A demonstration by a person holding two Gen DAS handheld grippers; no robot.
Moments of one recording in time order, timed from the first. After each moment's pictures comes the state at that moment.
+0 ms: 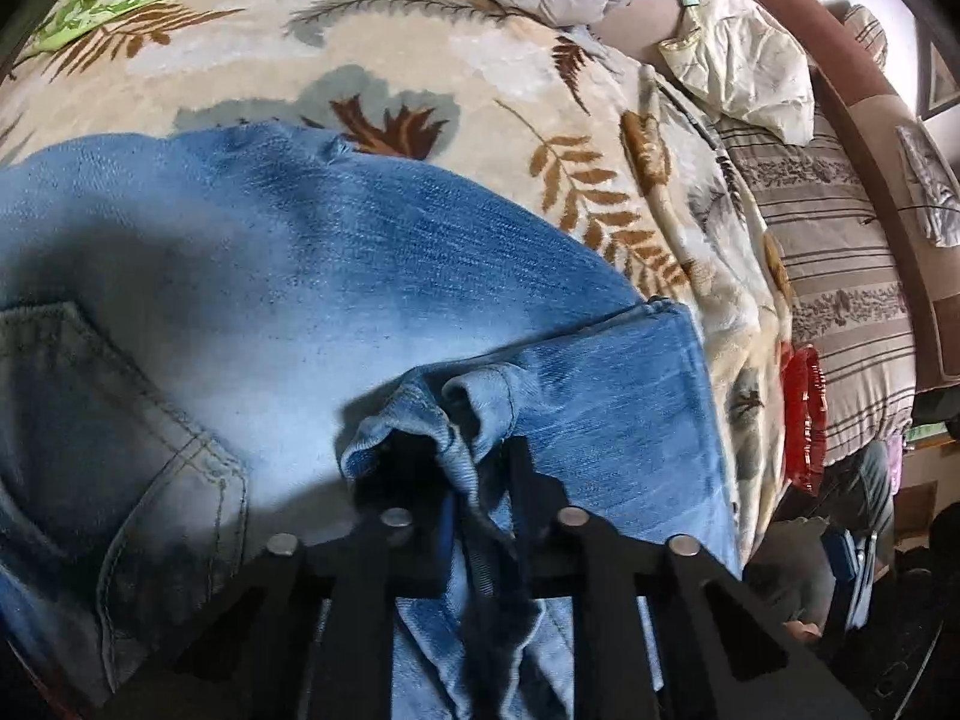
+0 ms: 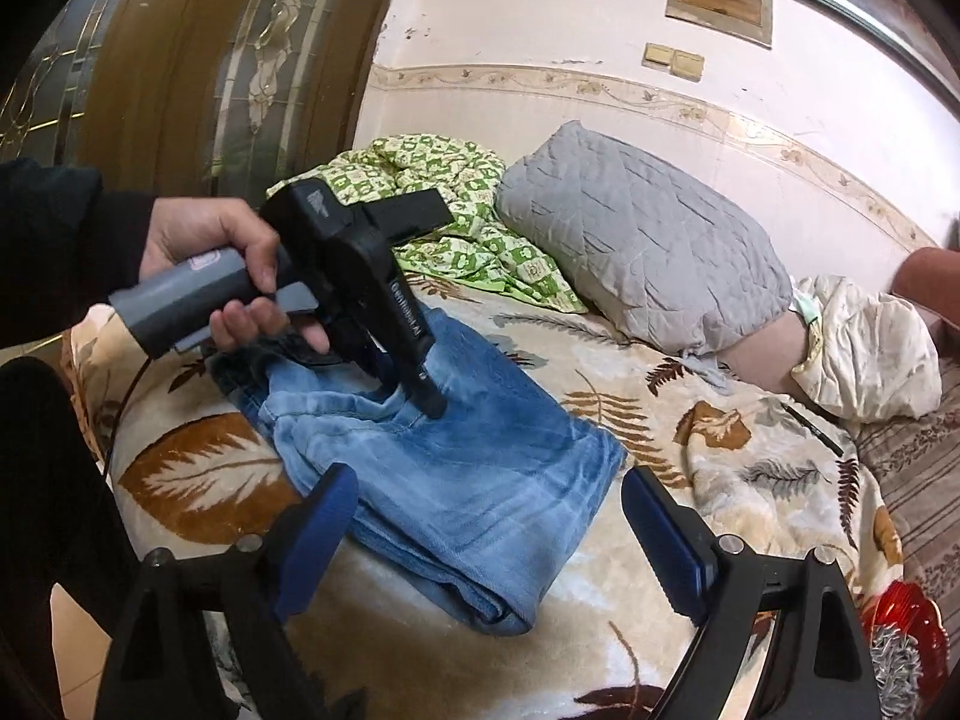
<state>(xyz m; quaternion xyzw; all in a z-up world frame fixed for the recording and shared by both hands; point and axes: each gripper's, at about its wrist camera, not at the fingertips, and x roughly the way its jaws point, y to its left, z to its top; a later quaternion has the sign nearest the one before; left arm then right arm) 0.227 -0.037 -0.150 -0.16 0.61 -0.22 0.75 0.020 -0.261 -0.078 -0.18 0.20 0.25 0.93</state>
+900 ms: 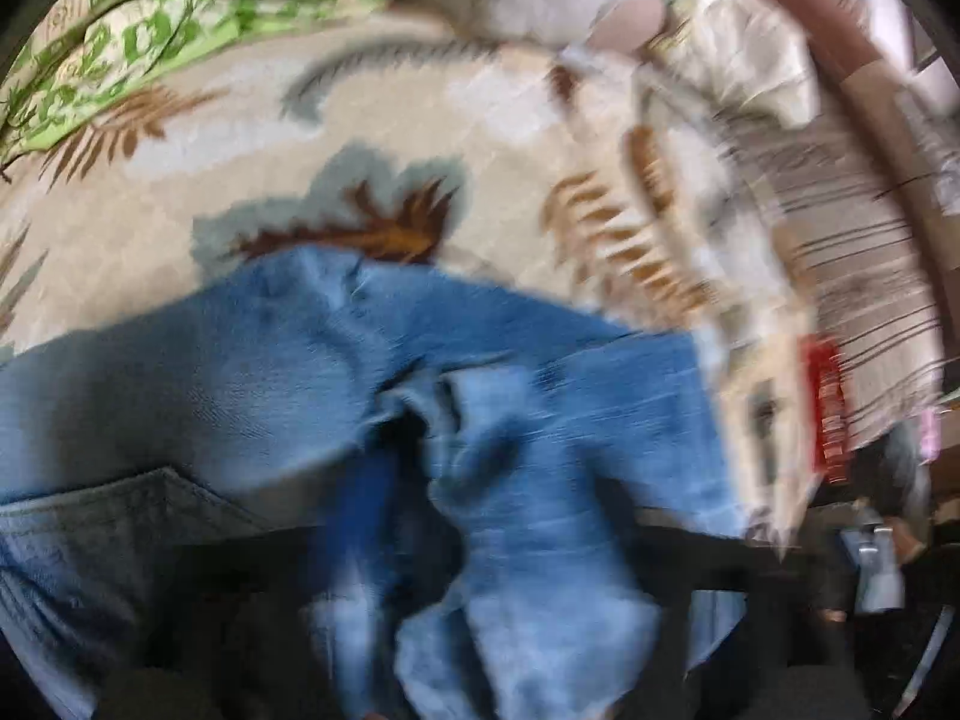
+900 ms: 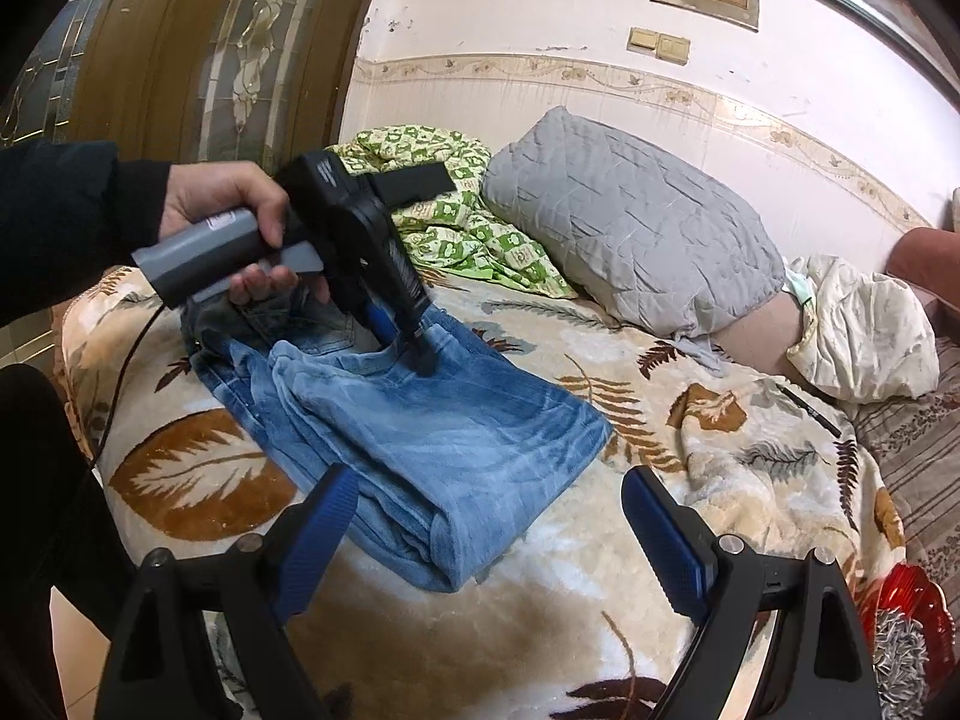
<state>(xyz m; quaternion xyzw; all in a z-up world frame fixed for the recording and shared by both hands) 0.249 -0.029 -0.118 -0.10 0.58 -0.21 0.78 0.027 -0.263 -0.080 -0.17 0.21 0.24 0.93</state>
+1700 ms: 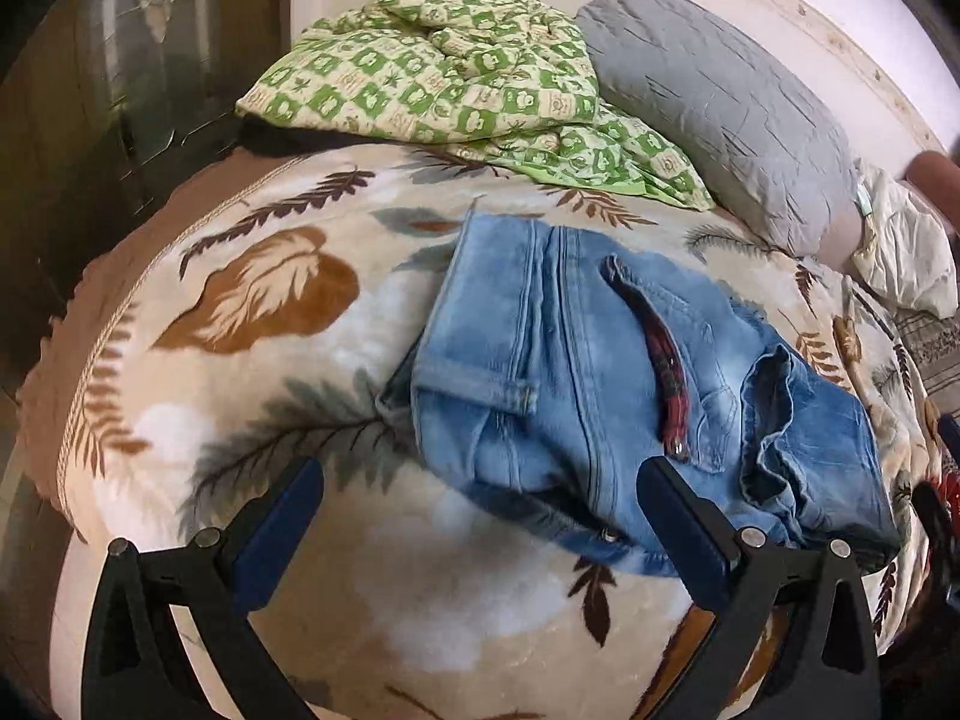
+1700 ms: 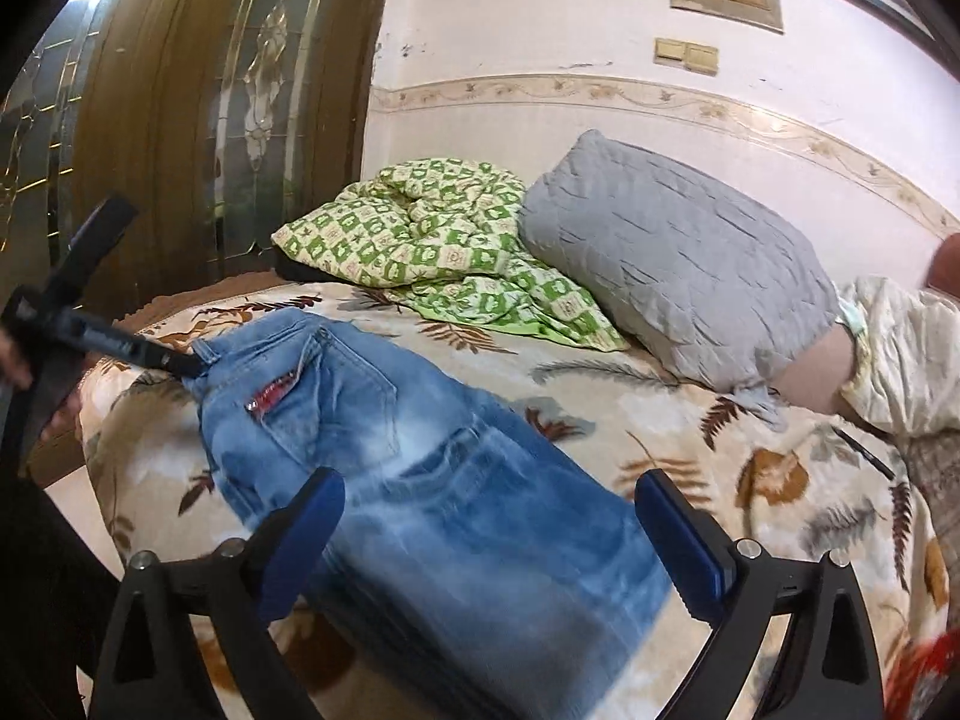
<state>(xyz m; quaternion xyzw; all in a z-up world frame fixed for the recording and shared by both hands) 0.051 0.129 -0.092 -0.13 0.43 0.13 0.89 0.078 -0.189 -0.048 -0.13 0.21 0.29 0.92</state>
